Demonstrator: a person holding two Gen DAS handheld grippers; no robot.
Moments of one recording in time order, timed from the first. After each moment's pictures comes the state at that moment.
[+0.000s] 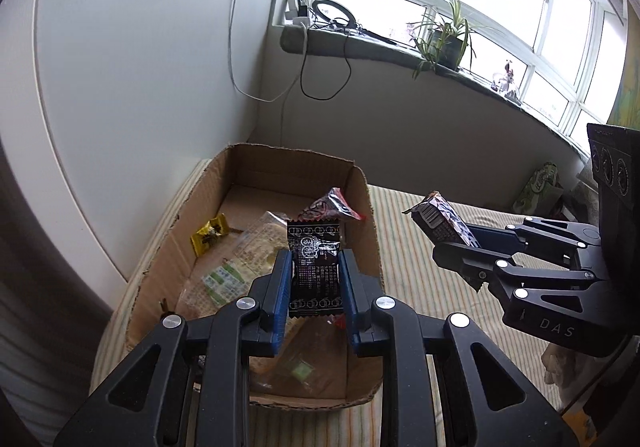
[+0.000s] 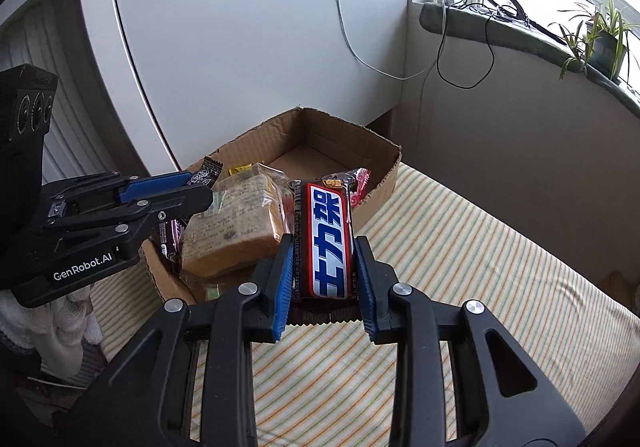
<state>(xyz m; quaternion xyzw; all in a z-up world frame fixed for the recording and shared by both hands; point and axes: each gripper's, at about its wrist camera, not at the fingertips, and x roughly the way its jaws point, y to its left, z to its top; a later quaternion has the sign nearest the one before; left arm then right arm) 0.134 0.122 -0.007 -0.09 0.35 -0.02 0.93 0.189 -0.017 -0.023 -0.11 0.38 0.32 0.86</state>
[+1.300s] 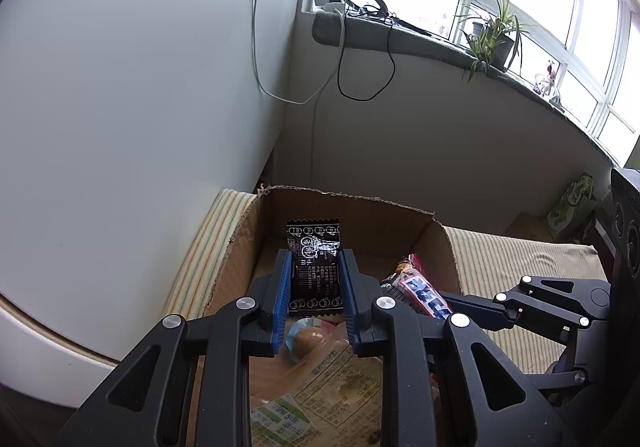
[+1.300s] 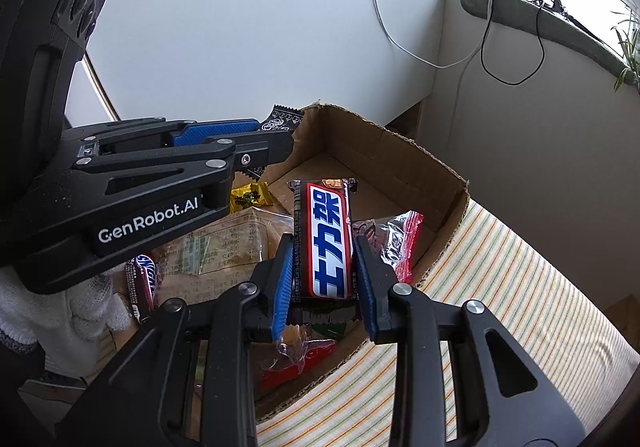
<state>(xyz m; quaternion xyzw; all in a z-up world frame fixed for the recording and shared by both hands) 0.226 0.160 -0.016 -0.08 0.37 0.01 0.92 0.260 0.049 -0.058 -0.13 0.41 0.35 0.83</state>
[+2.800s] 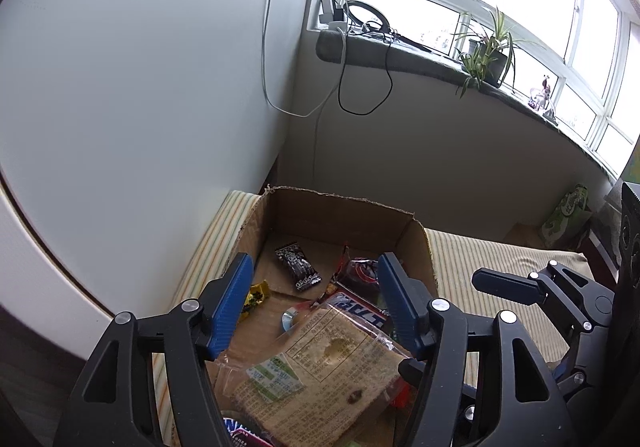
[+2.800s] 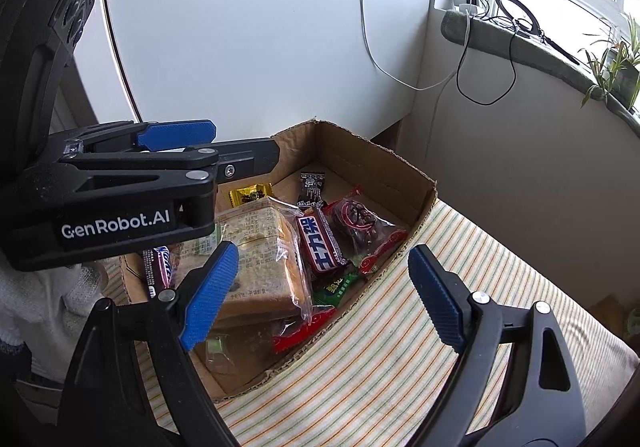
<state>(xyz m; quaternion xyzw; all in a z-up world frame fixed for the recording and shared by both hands) 0.195 0.157 0.000 -0.09 0.35 0.02 0.93 0.216 0.030 -0.032 -0.14 0.37 0.32 0.86</state>
